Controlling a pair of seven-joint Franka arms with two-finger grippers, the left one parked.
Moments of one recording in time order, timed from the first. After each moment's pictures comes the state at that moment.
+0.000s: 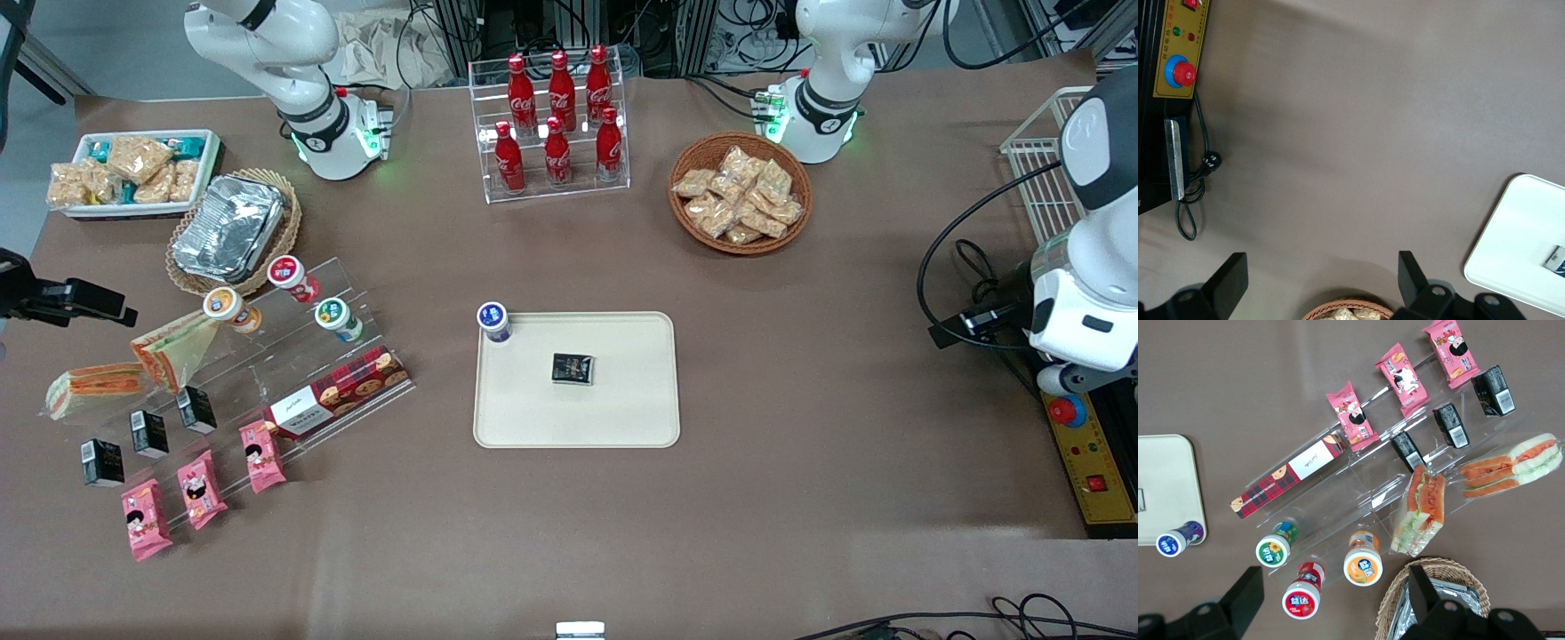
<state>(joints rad) -0.08 0.13 -0.06 -1.47 0.08 1.53 -0.05</state>
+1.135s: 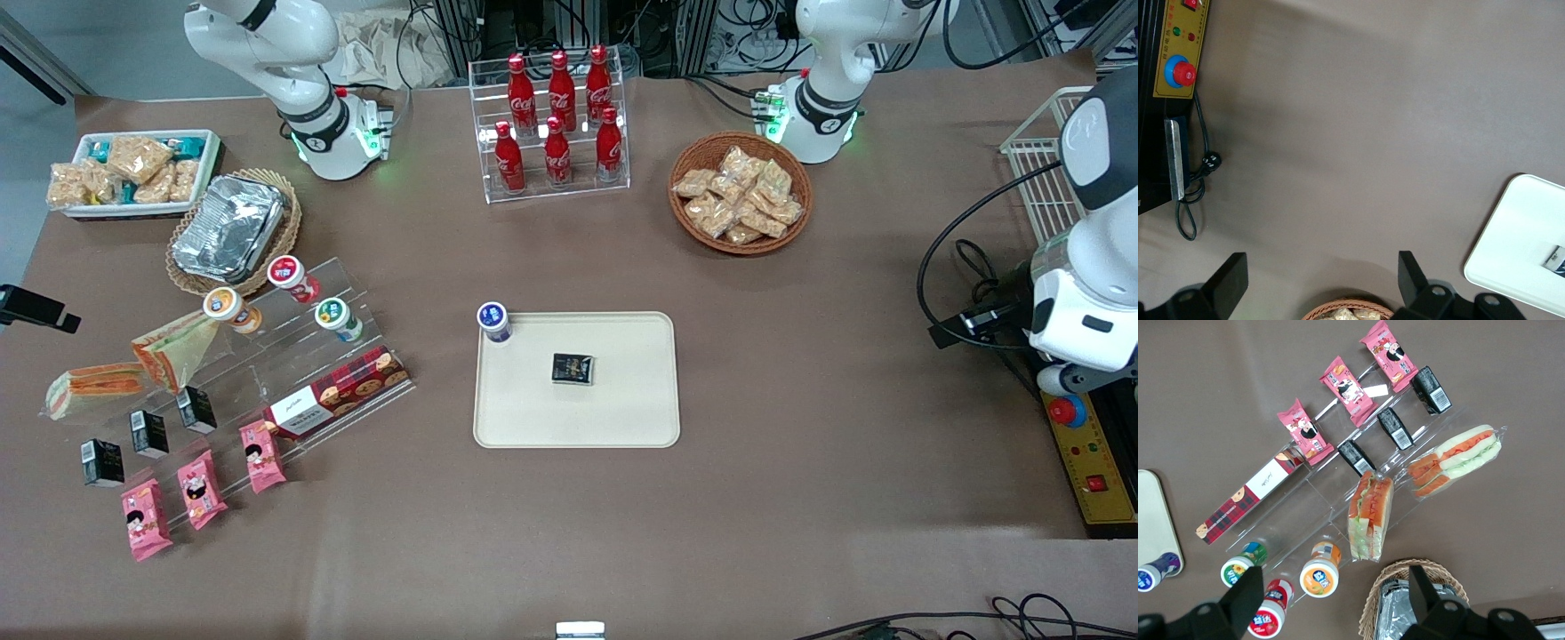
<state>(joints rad) -0.08 0.13 -0.19 -1.47 0.07 1.56 -0.06</state>
